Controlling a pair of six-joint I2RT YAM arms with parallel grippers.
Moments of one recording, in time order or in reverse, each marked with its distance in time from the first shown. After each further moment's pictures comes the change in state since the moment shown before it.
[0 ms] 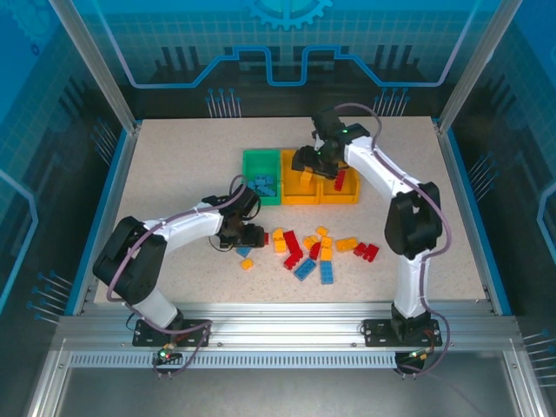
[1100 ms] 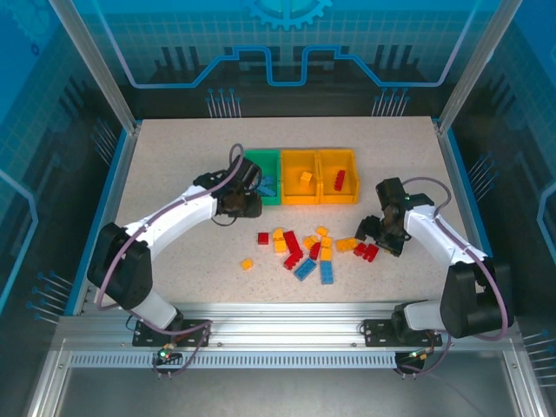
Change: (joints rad) left arm 0.031 -0.043 0.292 -0.085 -0.107 0.074; right arm -0.256 -0.659 -0.977 -0.028 0.109 0.051
